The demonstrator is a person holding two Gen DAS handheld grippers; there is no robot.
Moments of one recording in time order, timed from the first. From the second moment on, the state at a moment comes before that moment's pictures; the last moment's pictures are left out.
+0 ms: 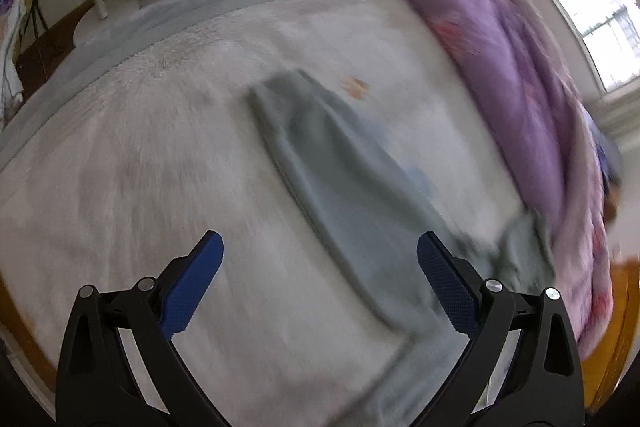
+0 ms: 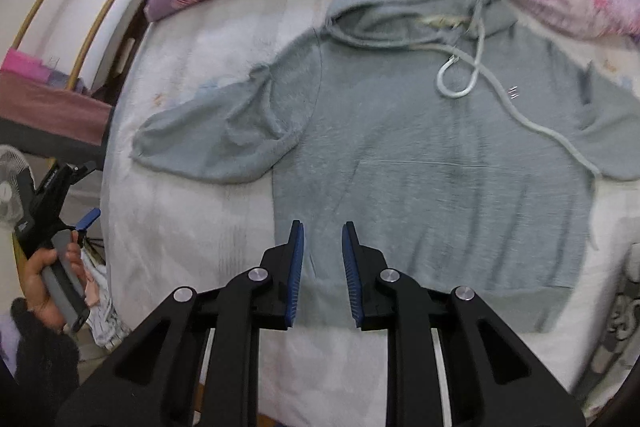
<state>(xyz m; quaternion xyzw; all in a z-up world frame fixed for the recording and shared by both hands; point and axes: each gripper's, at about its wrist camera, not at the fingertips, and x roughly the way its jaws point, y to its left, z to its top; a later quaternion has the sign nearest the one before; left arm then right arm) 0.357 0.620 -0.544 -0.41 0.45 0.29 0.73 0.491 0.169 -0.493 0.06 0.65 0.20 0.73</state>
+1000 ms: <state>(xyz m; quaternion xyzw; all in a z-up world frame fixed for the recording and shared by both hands) 0.373 0.689 -0.491 -0.34 0.32 0.24 0.85 0.594 0.274 -0.651 0.06 0.69 0.21 0.69</state>
